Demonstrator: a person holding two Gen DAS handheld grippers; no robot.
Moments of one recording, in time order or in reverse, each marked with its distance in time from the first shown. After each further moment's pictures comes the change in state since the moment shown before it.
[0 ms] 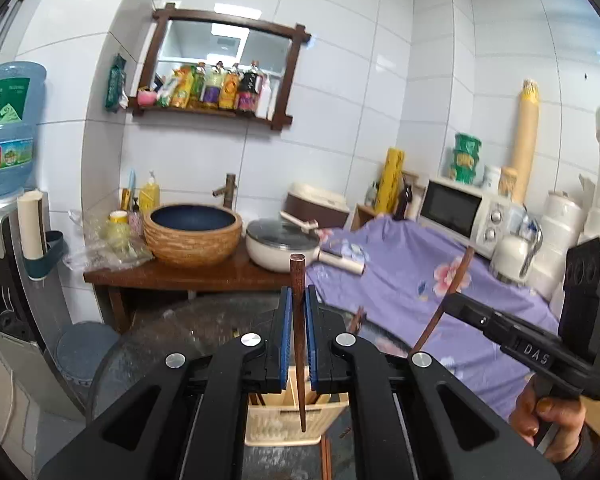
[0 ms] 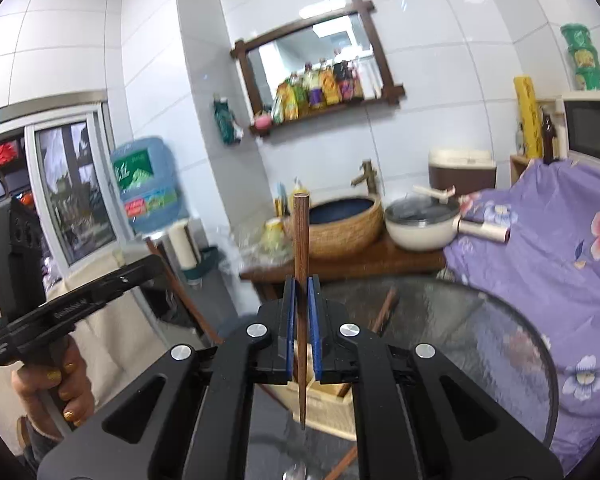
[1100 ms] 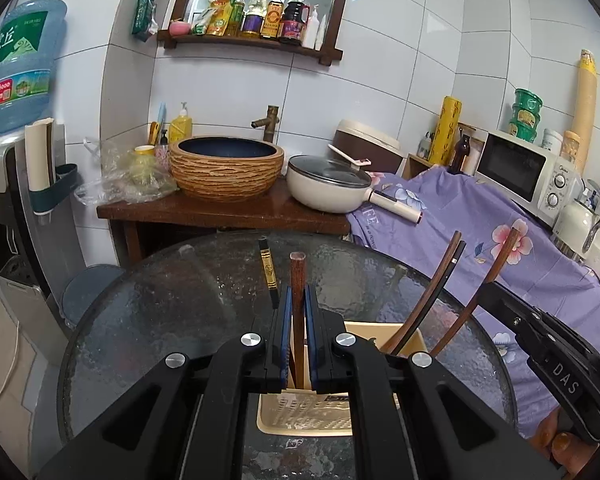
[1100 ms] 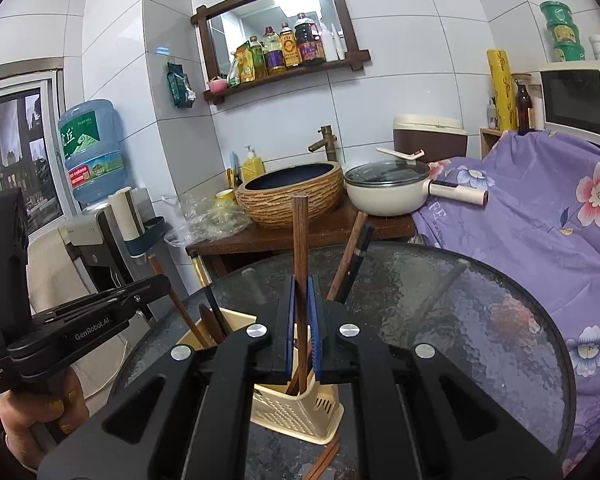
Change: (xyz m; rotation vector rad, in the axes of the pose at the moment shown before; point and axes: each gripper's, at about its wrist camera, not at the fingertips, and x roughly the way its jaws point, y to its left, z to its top) left arm 0.112 0.027 -0.092 -0.051 0.174 0.156; right arm 0.092 -0.033 -0.090 0.004 0.083 -0.154
